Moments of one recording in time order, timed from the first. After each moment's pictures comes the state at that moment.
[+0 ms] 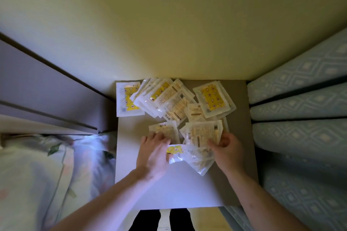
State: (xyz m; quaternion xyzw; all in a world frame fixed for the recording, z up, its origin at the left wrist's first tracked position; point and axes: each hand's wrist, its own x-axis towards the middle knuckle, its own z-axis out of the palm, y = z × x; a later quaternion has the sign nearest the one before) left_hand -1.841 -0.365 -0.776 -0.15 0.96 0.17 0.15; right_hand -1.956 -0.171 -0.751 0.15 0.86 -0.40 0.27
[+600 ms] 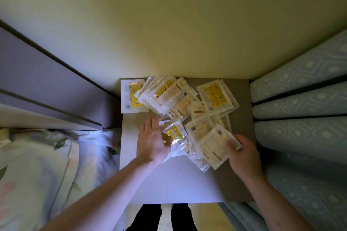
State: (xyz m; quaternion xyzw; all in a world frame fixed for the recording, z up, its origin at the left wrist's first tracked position) left_hand -1.850 -0.380 -0.778 -0.31 0.90 0.29 0.07; right_hand -1.954 -0.135 -0.732 0.06 0.89 -0.35 0.27
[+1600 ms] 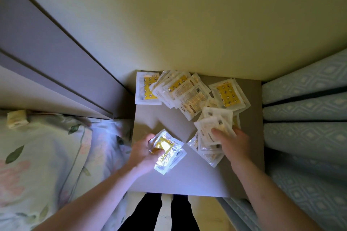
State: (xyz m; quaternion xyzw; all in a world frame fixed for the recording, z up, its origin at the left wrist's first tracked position) left_hand -1.770 -0.403 -0.783 -0.44 0.71 0.52 0.17; right_hand -1.950 -0.201 -0.722 0.18 0.81 -0.46 0.31
